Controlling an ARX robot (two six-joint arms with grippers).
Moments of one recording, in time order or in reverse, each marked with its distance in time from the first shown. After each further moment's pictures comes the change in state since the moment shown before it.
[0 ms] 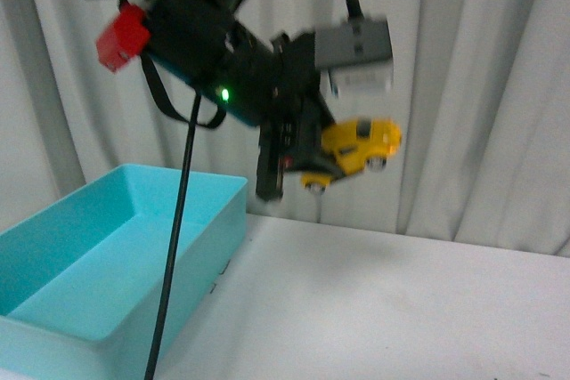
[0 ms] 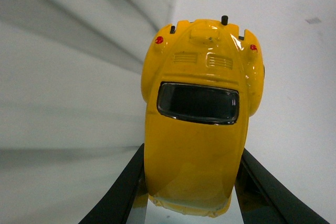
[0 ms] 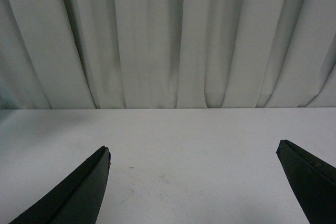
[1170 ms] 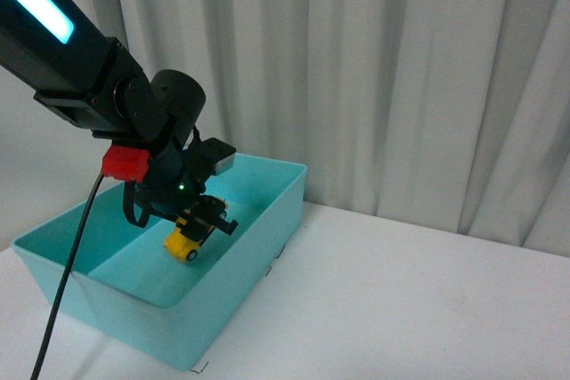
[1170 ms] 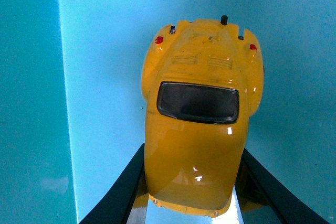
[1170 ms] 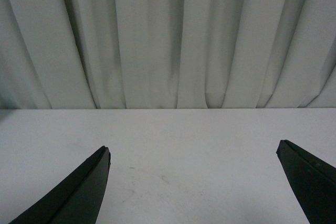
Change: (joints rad) left arm 0.352 0.307 -0.076 0.100 -0.552 -0.842; right arm 0.000 0.000 0.000 0.000 0.000 0.000
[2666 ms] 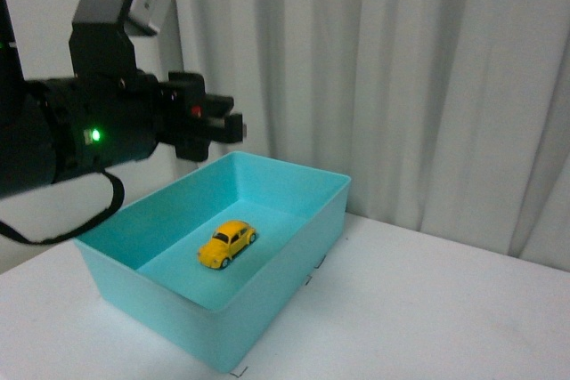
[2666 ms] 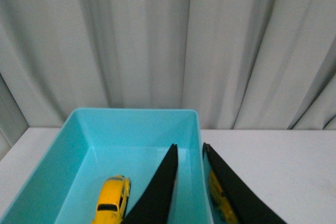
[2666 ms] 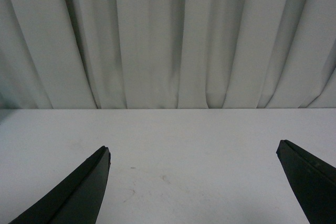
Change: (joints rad) left arm -0.083 -0.914 -0.947 0.996 0.208 -0.323; right arm 0.000 0.000 0.000 0.000 0.000 0.000
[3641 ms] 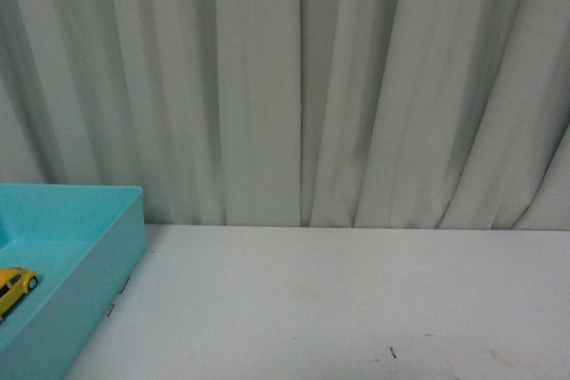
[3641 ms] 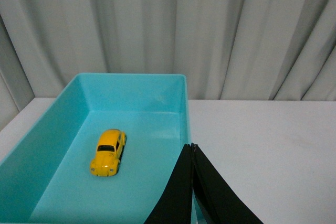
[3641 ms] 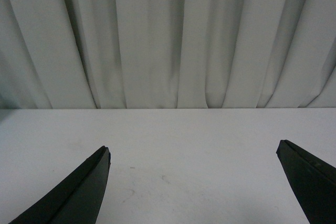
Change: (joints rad) left arm -0.061 -0.553 -0.359 -0.184 -0.062 -0.013; right arm 0.000 0.000 0.000 0.000 0.001 0.000
